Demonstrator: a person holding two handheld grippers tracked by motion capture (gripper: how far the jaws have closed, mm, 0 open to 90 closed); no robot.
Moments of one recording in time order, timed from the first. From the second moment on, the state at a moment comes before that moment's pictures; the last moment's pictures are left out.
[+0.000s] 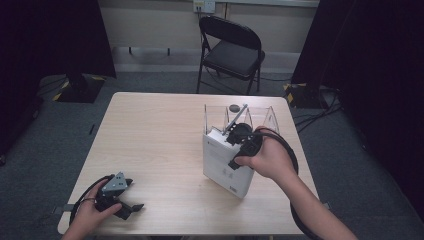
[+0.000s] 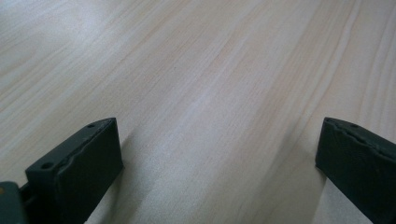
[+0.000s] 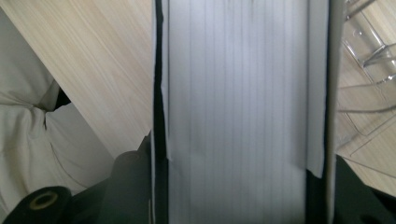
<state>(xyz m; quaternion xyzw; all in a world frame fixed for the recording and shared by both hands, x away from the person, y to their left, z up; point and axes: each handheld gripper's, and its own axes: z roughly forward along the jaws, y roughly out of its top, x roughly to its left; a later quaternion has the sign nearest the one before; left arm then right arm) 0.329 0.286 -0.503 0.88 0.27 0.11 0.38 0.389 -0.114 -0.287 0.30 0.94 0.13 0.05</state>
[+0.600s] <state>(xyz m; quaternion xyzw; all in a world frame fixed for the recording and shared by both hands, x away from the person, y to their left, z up) 0.329 0.286 -0.503 0.88 0.27 0.11 0.38 0.384 -0.150 -0.283 0.33 0.93 0.12 0.05</state>
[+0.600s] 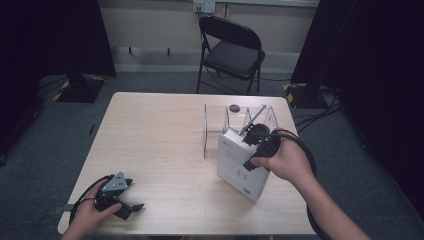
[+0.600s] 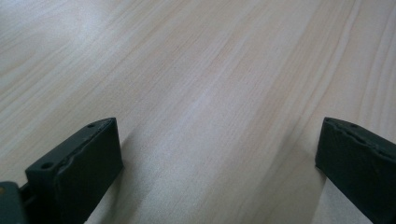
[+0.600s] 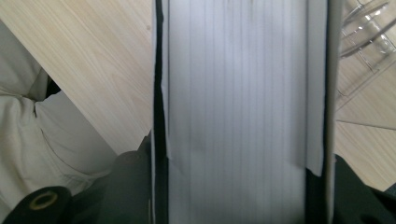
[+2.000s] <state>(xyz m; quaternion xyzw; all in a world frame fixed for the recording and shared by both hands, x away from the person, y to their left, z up) 0.330 0.287 -0.503 0.88 0.26 0.10 0.37 0.377 -0.225 -0.283 0.42 0.90 0.11 0.06</state>
